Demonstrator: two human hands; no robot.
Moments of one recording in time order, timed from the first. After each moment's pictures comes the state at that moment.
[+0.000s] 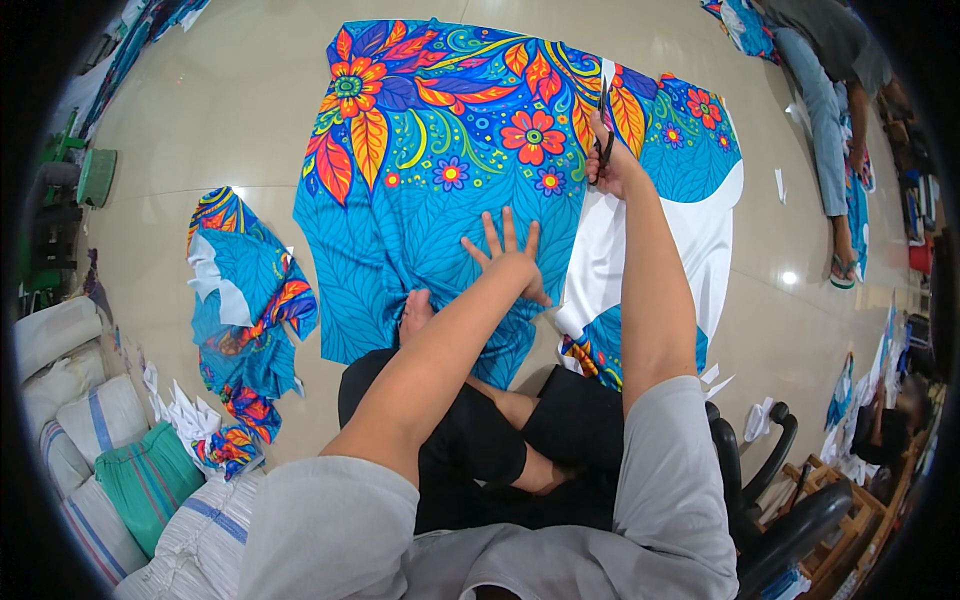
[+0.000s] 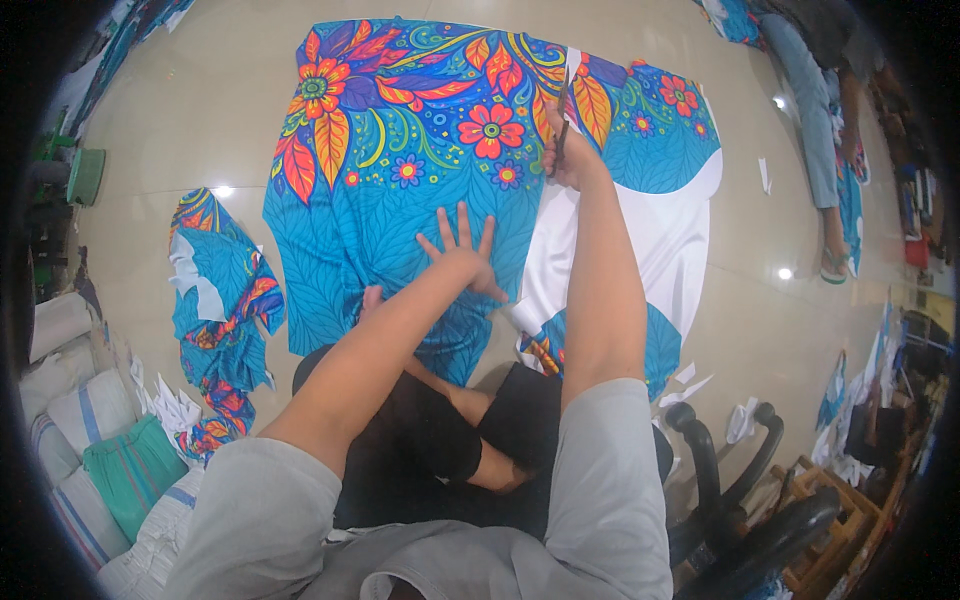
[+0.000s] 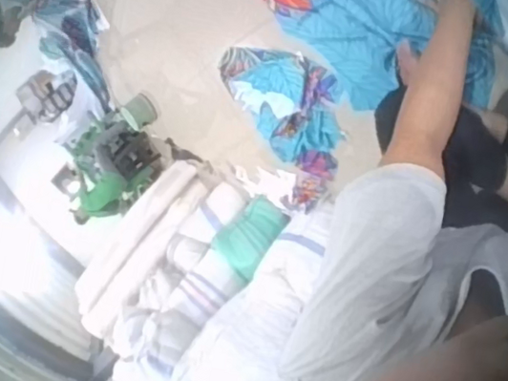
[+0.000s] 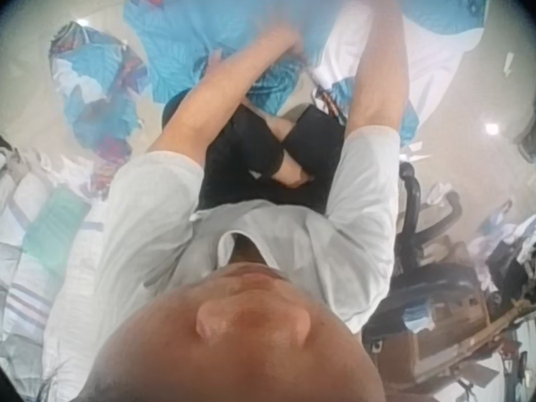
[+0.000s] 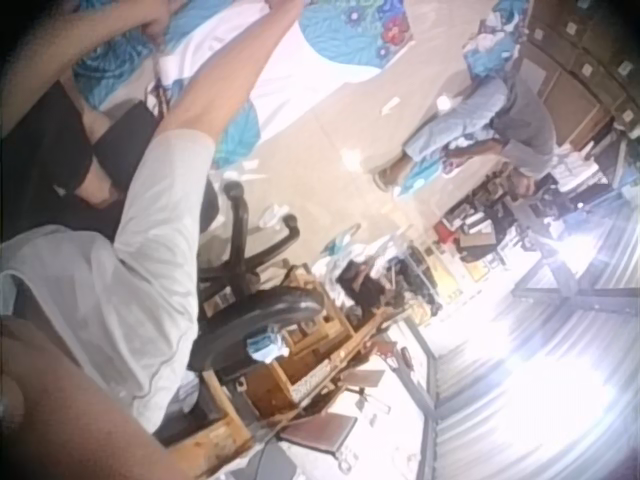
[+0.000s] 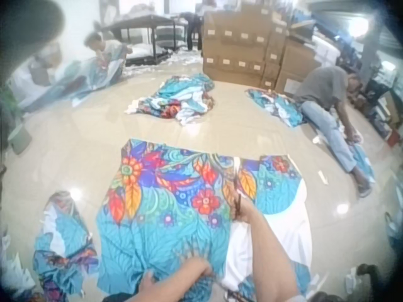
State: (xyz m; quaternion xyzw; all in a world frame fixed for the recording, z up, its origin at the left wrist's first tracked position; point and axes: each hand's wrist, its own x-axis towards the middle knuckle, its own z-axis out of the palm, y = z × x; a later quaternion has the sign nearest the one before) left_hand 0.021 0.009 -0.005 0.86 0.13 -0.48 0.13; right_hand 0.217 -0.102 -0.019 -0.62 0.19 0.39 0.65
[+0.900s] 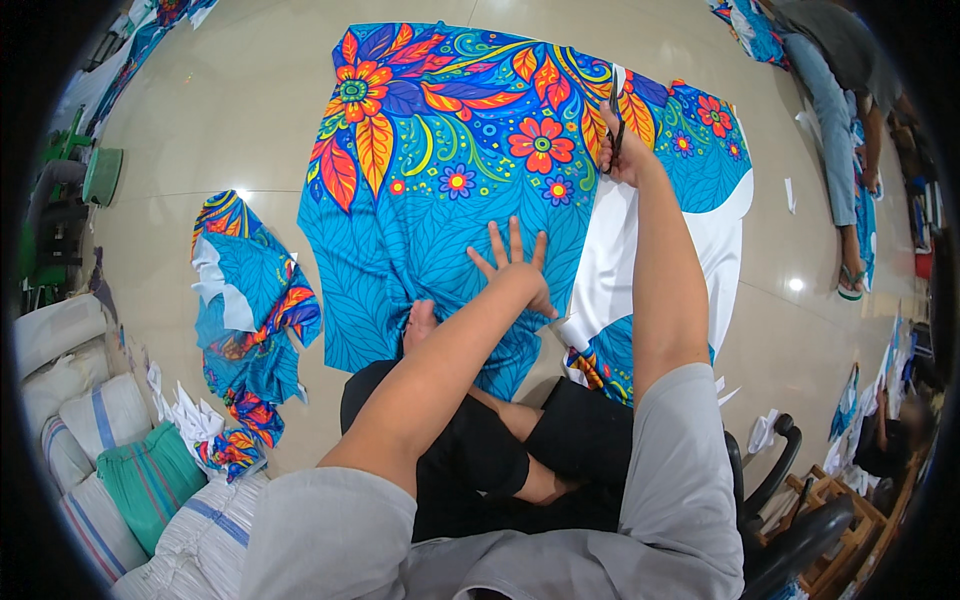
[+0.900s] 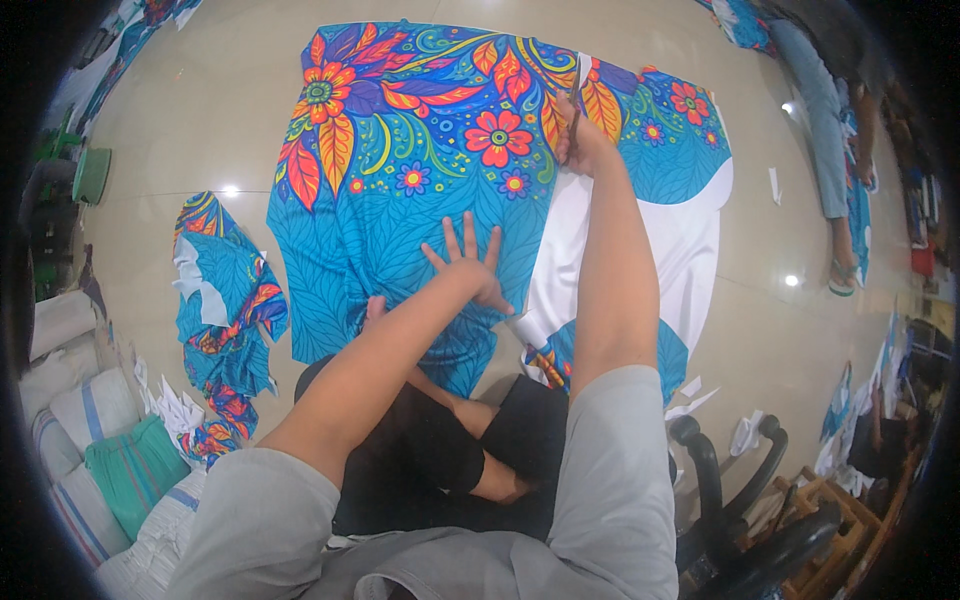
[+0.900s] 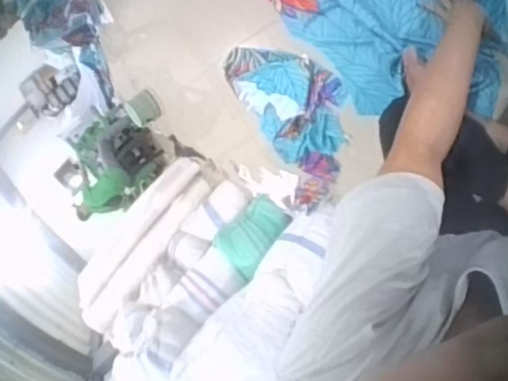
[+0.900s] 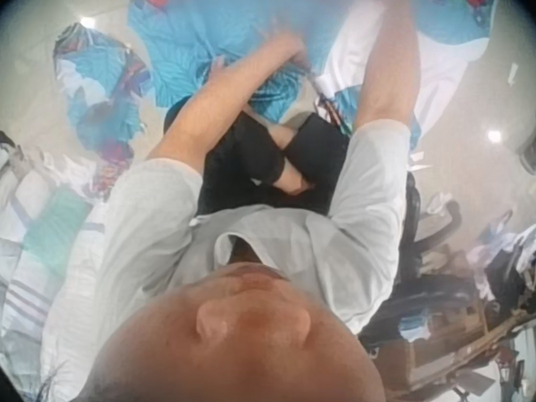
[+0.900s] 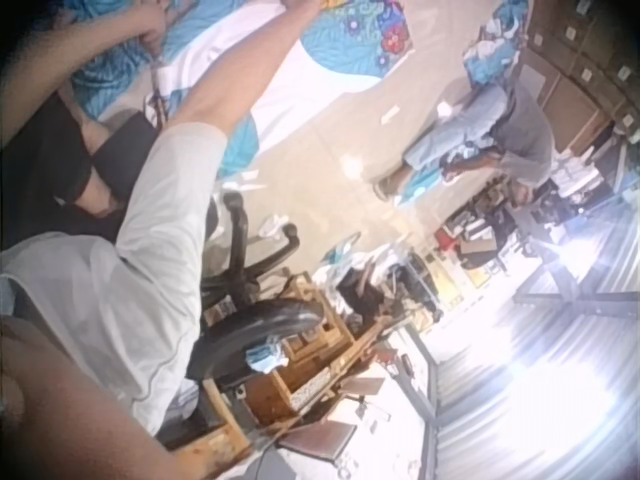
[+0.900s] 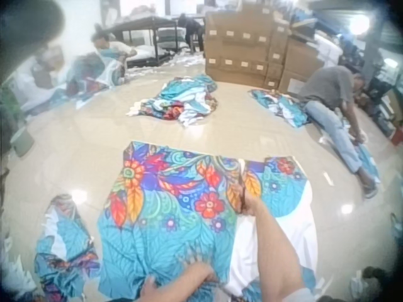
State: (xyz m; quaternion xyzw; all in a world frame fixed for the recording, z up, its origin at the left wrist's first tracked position) left_hand 0.025 0.010 -0.001 0.85 0.13 -0.50 0.13; right_hand 0.255 -0.097 -0.025 -0.67 0.17 0.37 0.62
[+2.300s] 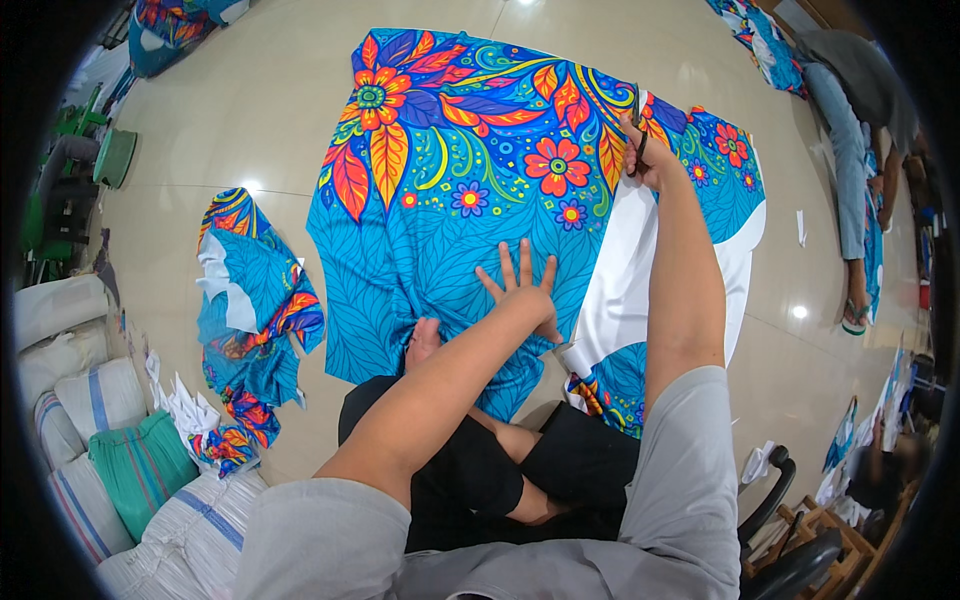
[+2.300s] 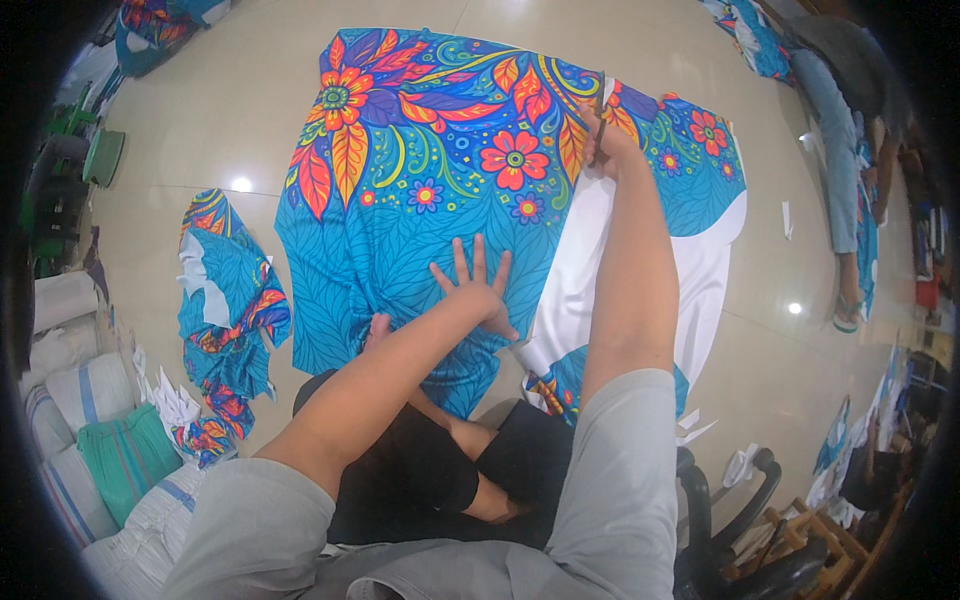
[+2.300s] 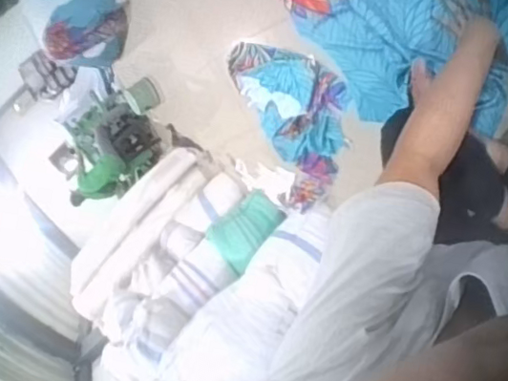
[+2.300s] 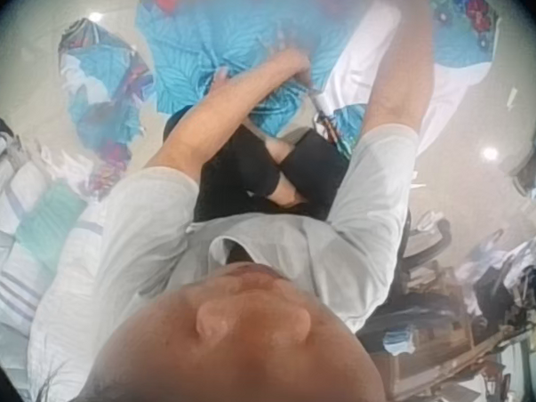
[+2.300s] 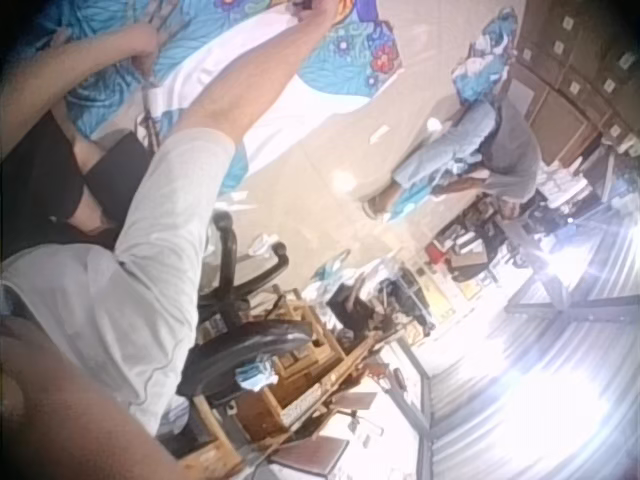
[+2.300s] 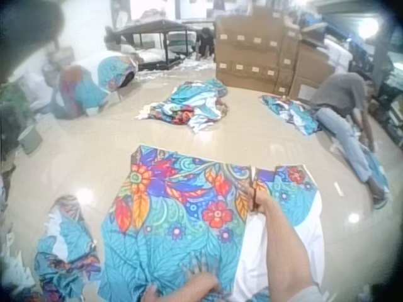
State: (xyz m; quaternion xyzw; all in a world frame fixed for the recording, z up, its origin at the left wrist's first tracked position) left_hand 0.023 0.009 -0.006 0.86 0.13 -0.48 0.12; right_hand 0.305 -0.094 -0.032 -0.68 0.16 0.36 0.62
